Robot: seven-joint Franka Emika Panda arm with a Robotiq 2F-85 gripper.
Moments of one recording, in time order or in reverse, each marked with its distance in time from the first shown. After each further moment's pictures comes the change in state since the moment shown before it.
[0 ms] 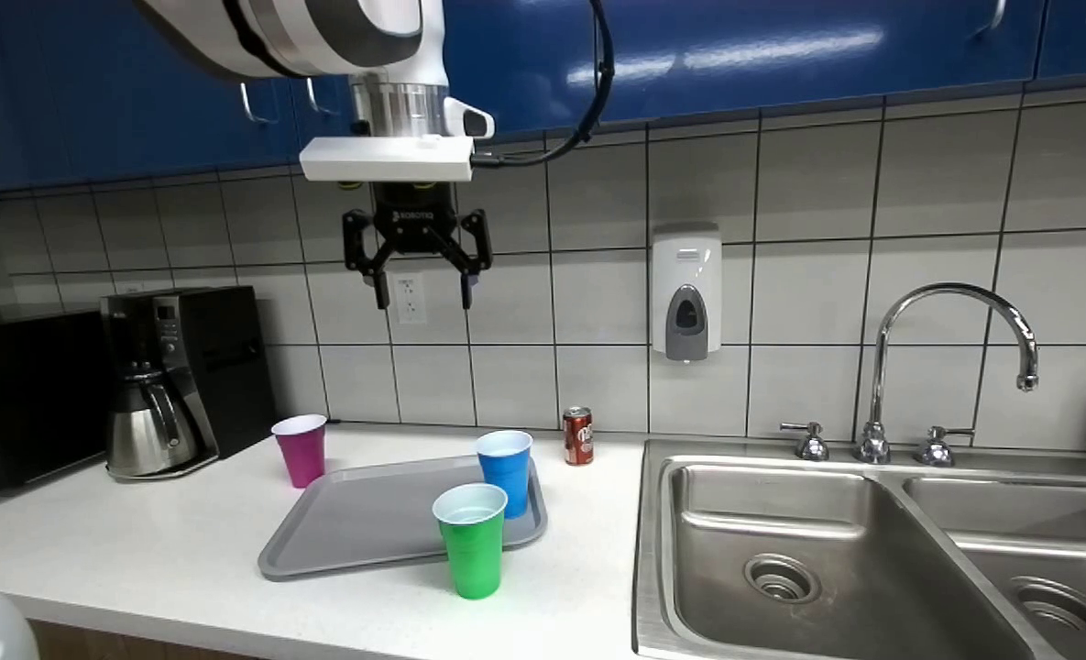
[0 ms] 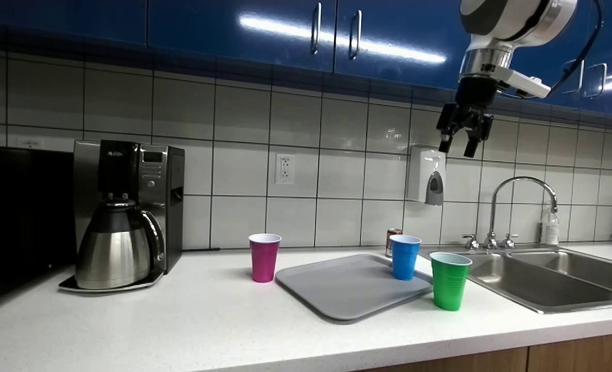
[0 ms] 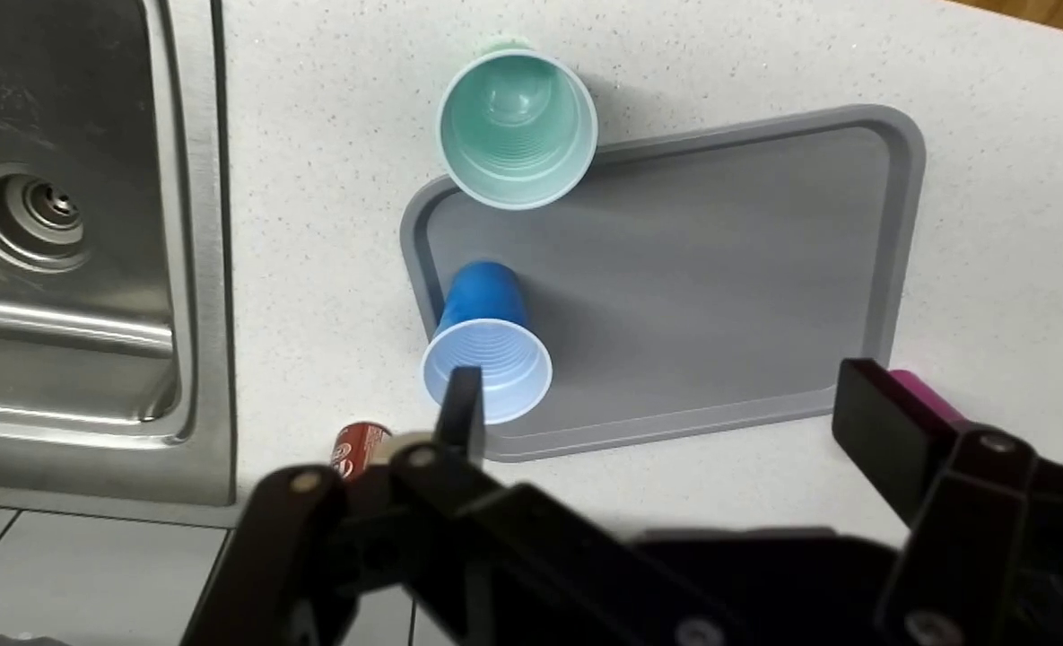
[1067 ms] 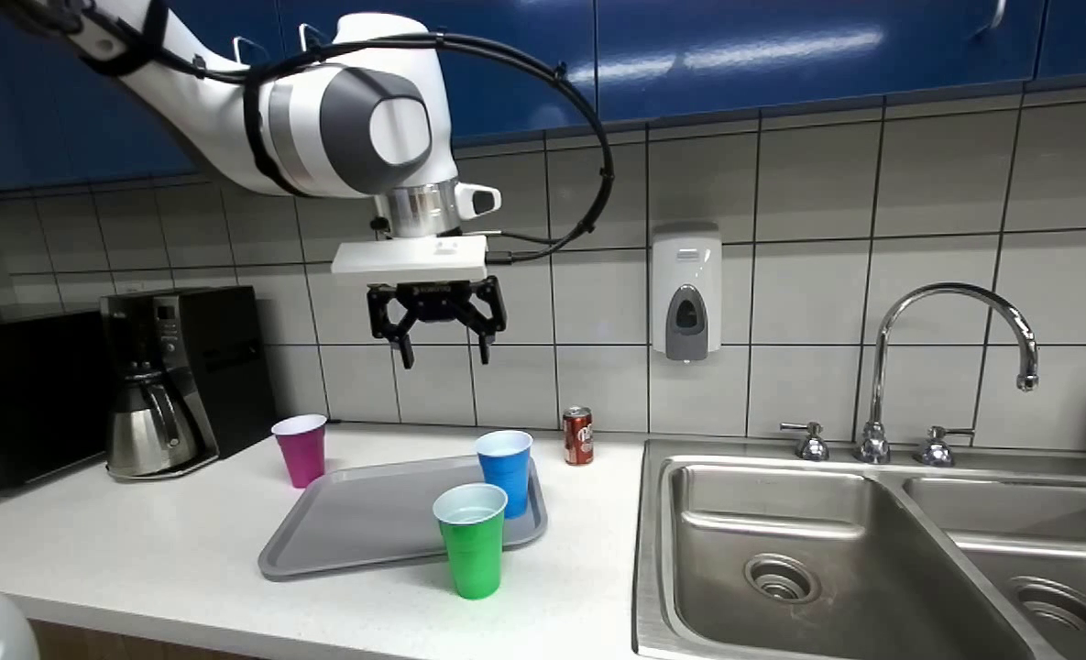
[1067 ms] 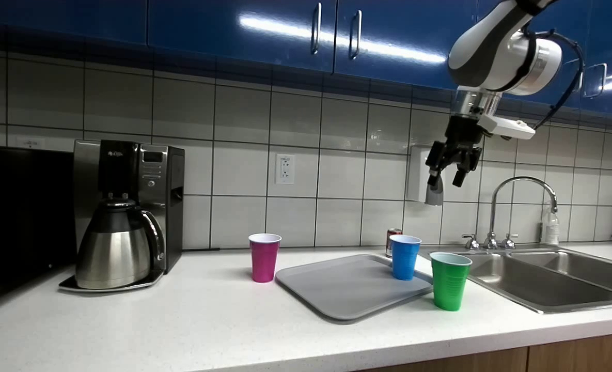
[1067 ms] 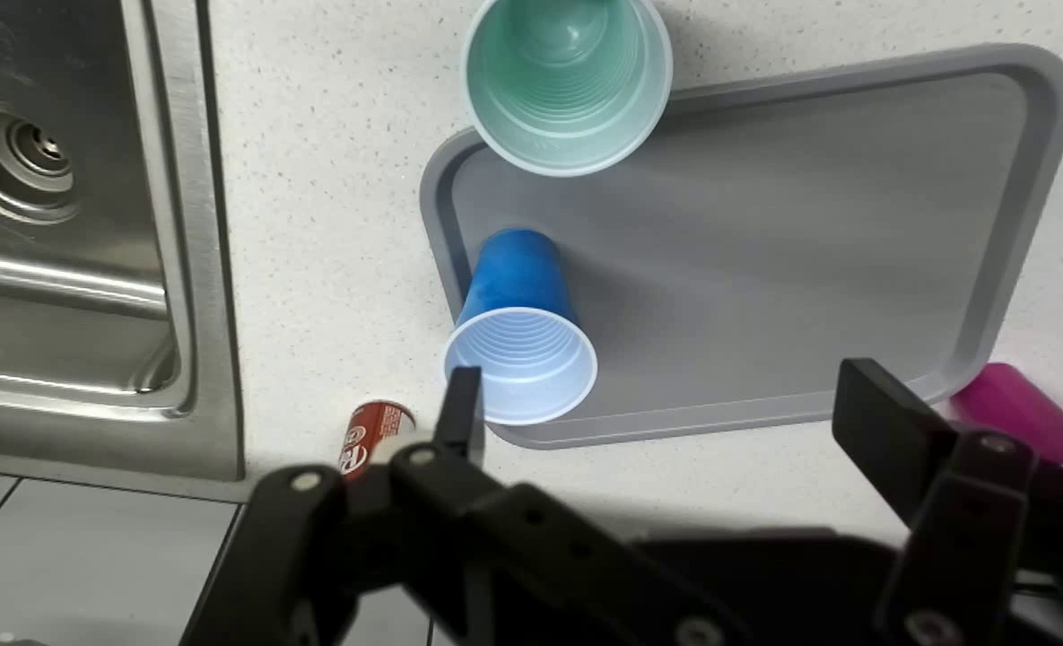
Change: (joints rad) arm 0.001 0.092 0.001 -0.152 0.000 0.343 -0.018
